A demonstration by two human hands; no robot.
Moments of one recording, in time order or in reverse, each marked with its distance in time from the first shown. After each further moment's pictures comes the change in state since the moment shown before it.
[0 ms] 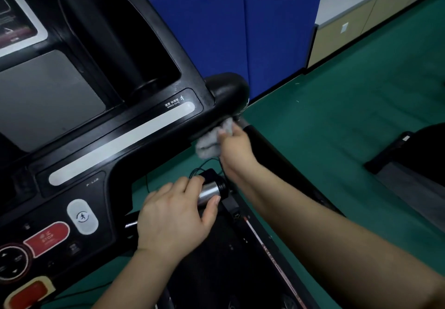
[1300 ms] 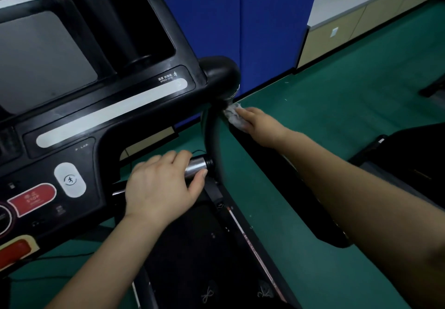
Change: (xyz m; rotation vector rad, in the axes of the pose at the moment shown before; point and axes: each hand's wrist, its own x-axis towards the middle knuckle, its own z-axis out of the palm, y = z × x) left_hand 0.001 0.002 -0.003 0.014 -0.029 -0.046; right_hand 0.034 -0.034 -0.118 -1.425 -0.250 -0.355
